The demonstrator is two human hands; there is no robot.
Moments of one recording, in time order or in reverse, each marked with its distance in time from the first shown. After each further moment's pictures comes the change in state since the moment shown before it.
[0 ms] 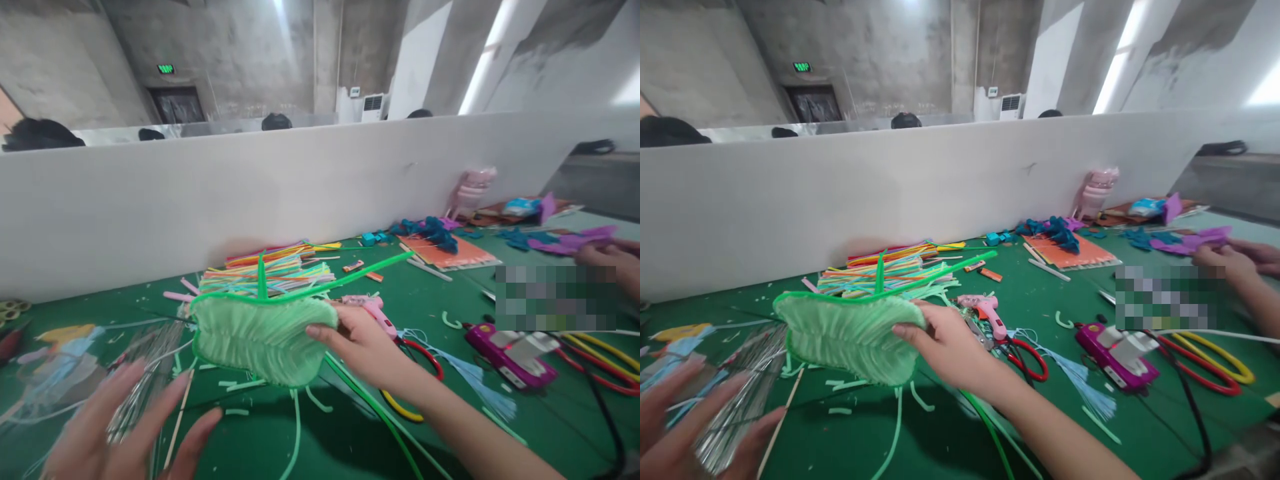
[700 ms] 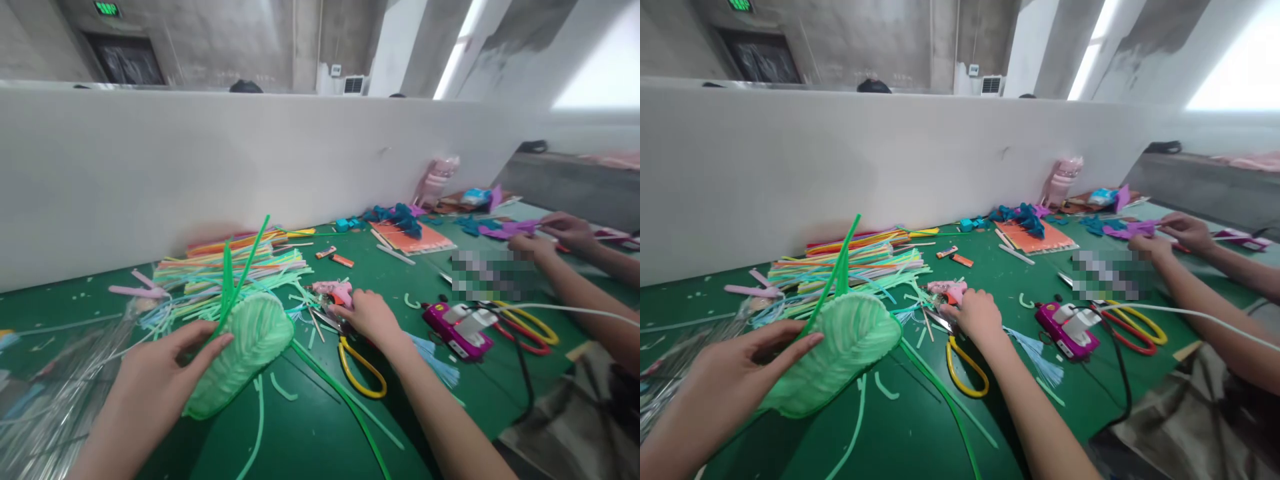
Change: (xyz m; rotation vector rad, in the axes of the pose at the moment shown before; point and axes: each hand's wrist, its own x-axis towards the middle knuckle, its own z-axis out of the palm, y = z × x) left_hand 0.060 0.017 0.053 -0.010 -0.589 -0.276; right_hand -0.026 0.103 -0.065 -1.020 0.169 0.809
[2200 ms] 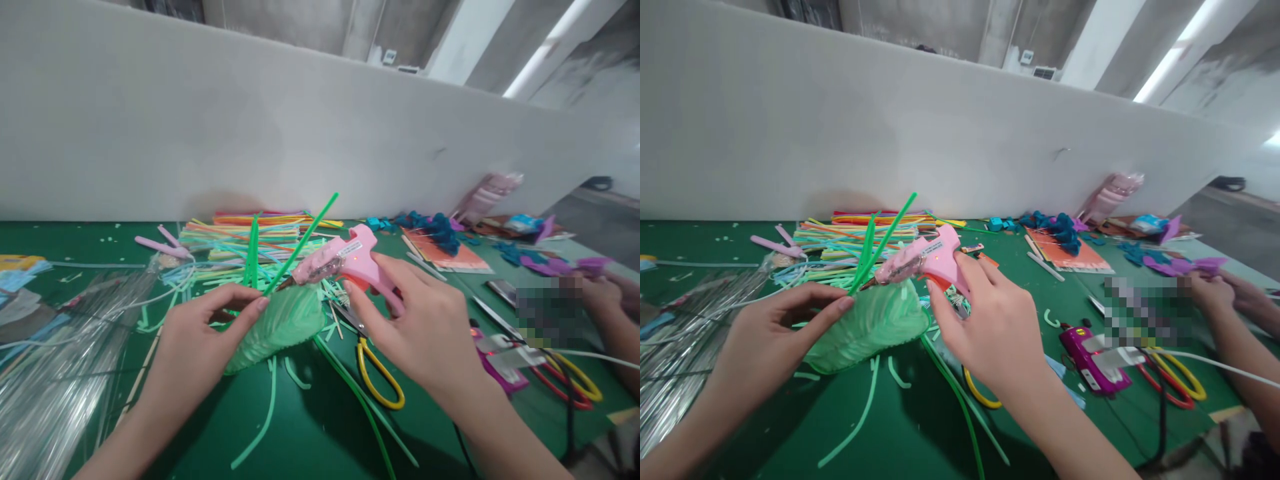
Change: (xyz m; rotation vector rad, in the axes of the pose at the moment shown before) left_hand -0.006 0.004 0.011 -0.370 0.103 -0.085; right_hand -0.063 -0.066 -0.073 0.086 0.772 -0.736
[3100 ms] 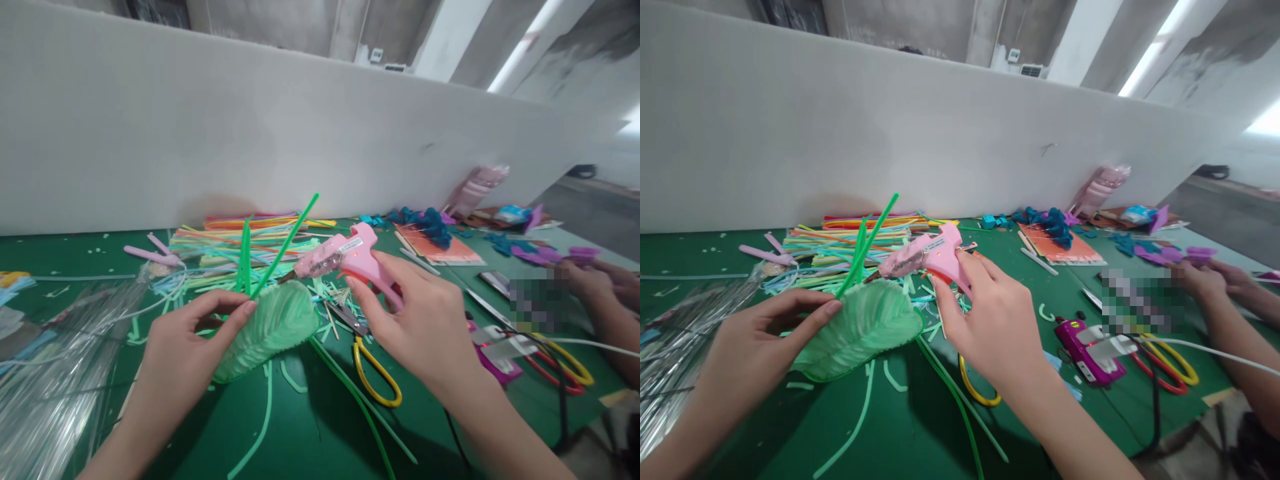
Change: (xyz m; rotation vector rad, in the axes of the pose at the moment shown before) left_hand 0.001 -0.006 0.002 0.012 -0.015 -0.079; right_hand -0.005 0.011 -0.002 0.012 0.011 0.070
